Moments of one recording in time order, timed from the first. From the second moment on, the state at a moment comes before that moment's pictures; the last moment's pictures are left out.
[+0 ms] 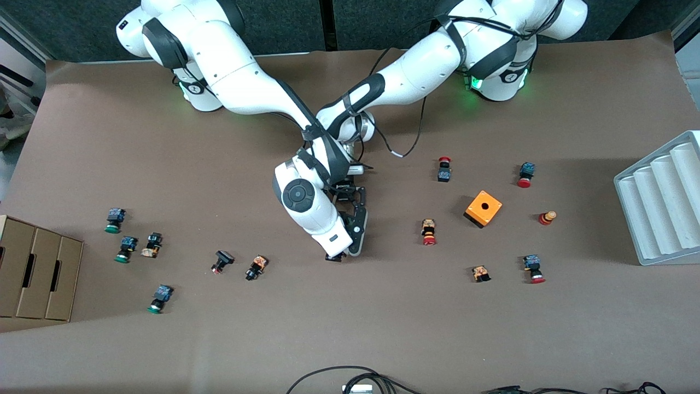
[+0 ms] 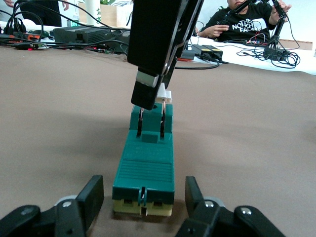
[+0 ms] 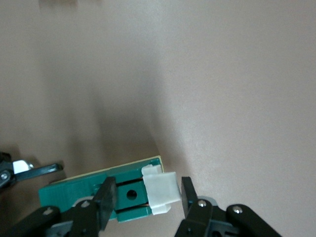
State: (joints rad) left arm -0.73 1.01 -0.44 -1.64 2.00 1.87 -2.56; right arm 0.78 0.84 -0.18 -1.41 0.37 2.40 -0.91
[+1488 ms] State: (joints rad) left arm -0.73 1.01 -0.44 -1.64 2.00 1.87 -2.56; right arm 0.81 0.80 -0.17 -1.45 0.37 2.33 -0.91
